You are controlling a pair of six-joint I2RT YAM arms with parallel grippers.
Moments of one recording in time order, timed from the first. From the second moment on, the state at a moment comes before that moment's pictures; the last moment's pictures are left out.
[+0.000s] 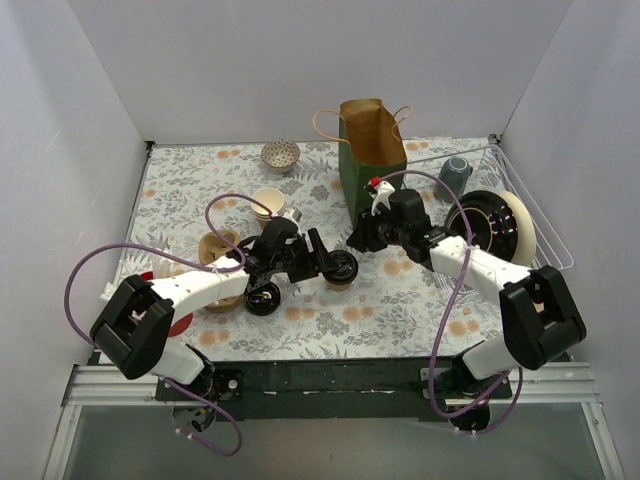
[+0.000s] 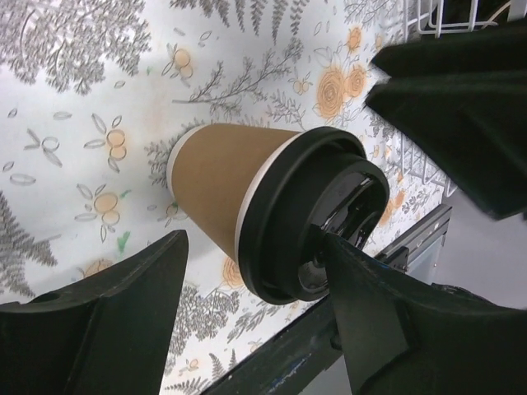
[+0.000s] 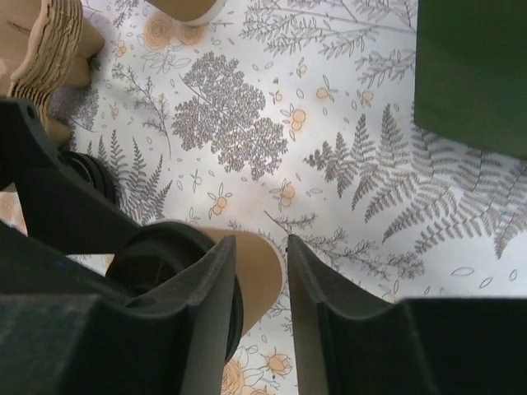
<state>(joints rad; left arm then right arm) -0.71 1.44 0.79 -0.02 0.17 -0.93 0.54 1.43 0.82 0.03 -0.34 0.30</state>
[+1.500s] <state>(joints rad) -0.62 1.38 0.82 -0.13 0.17 -0.74 0.54 1.39 0.78 -0.05 -0.36 0.53</state>
